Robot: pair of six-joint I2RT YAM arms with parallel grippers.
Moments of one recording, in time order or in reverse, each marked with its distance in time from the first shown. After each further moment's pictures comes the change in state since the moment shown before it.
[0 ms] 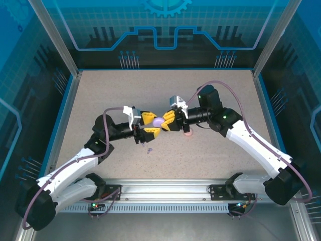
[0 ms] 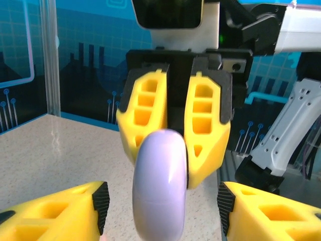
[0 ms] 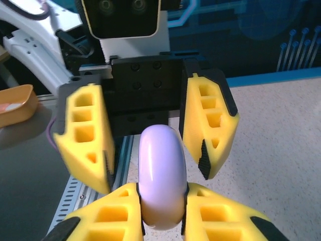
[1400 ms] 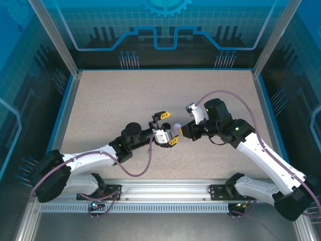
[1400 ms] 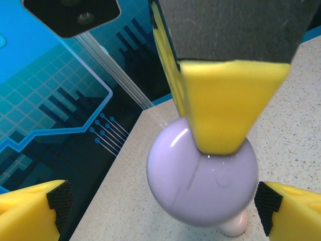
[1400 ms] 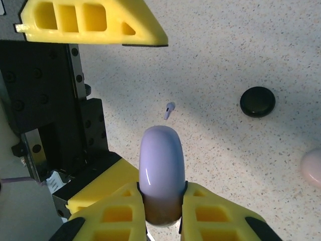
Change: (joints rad) left arm -0.312 0.309 0.007 0.143 -0.570 0.885; right arm -0.007 -0.178 -0.103 -0.340 0.467 0.482
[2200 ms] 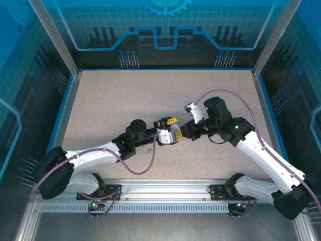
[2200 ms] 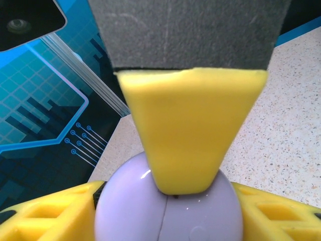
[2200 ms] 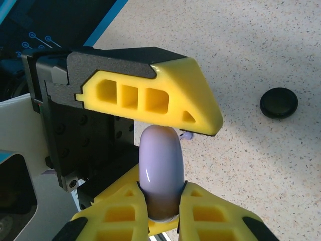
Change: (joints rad) left arm -0.005 0.043 0.062 -0.073 0.085 0.007; right arm -0.001 0.016 0.030 -0.012 -0.066 0.000
